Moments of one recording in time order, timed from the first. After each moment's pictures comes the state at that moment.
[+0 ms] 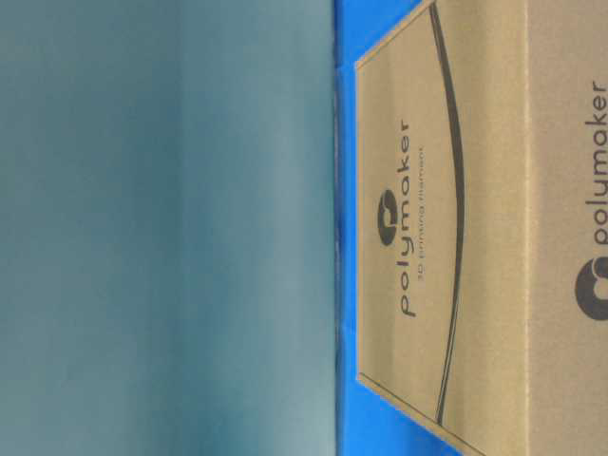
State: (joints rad) left arm 0.02 -0.34 0.92 0.02 0.34 -0.03; right arm -0.05 -0.35 0.95 0.01 0.55 0.00
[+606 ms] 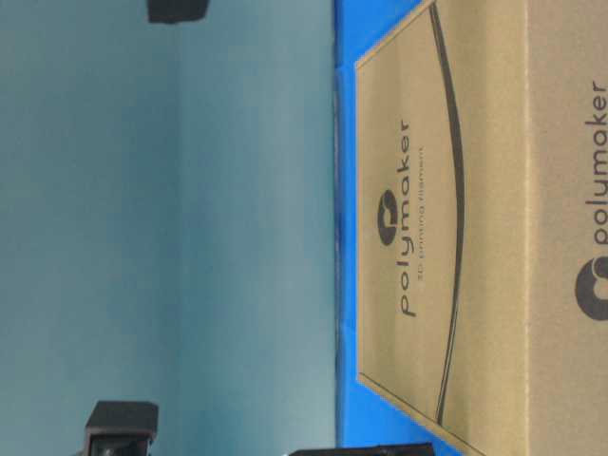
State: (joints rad) left arm 0.04 -0.16 0.84 0.02 0.28 -0.03; right arm -0.05 -0.15 0.95 0.01 0.28 0.00
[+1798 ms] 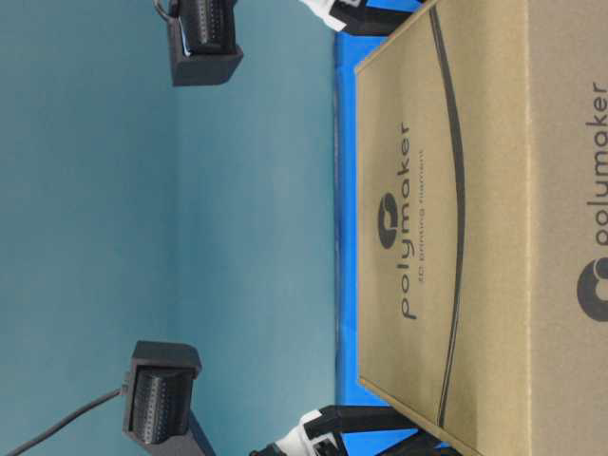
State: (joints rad) left arm 0.04 -0.04 0.76 0.02 0.25 -0.01; right arm -0.05 -0.02 0.85 0.01 0.21 -0.01
